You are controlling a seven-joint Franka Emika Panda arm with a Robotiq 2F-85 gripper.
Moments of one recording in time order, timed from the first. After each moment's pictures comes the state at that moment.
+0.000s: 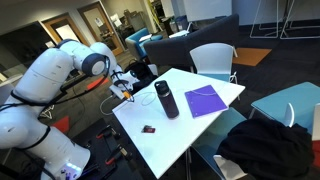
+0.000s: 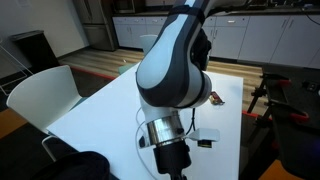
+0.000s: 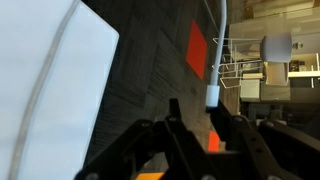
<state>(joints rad) -0.02 1.11 0.69 -1.79 0.56 2.37 -0.57</state>
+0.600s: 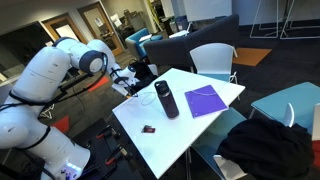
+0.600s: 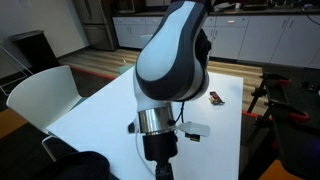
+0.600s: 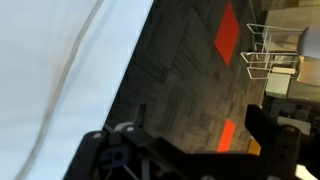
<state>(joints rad) -0.02 1.07 0.68 -1.80 0.46 2.52 -0.56</state>
